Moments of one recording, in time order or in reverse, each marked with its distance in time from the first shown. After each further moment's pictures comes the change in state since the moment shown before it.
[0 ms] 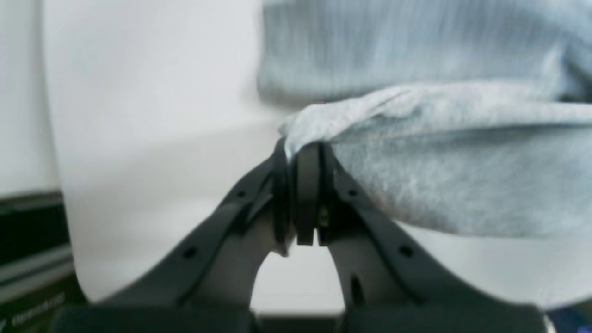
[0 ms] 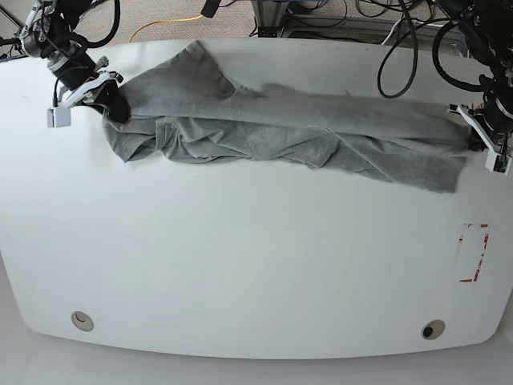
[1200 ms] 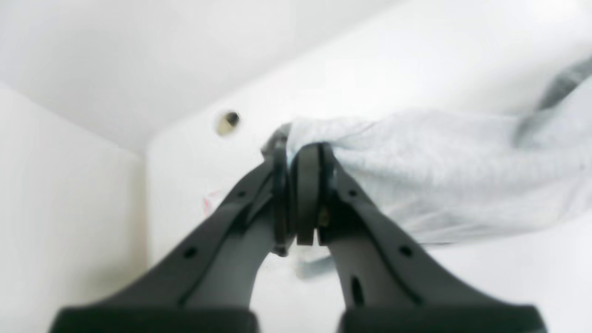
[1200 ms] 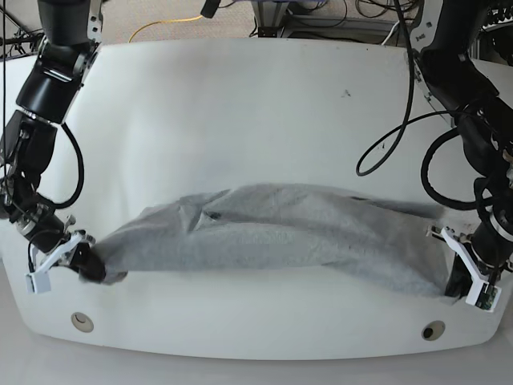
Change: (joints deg) left arm -36.5 -0.2 19.8 -2.2 0.5 -0.2 0.6; right arm 51.1 16.2 -20.3 -29.2 -10.6 -0.6 -0.1
